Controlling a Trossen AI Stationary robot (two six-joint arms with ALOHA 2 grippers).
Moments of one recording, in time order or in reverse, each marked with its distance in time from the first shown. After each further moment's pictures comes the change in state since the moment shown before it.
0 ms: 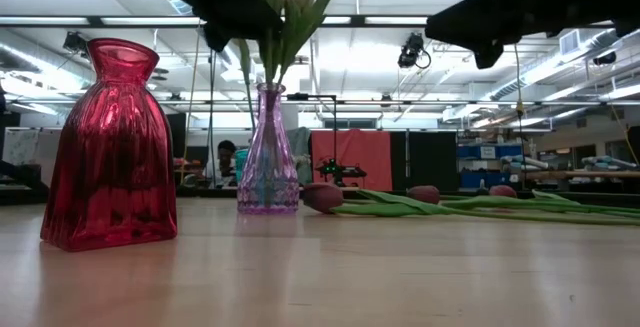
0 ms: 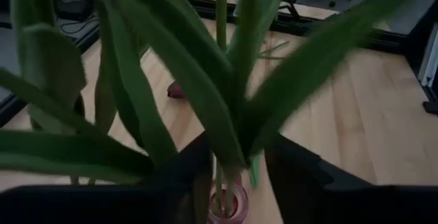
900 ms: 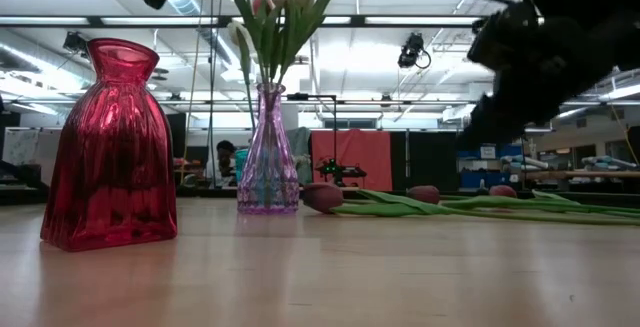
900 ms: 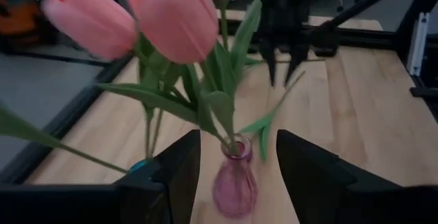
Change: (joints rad) left arm -0.189 -0.343 0.000 -0.332 -0.229 0.008; right arm 0.073 0.307 0.007 -0.211 -0.154 0.263
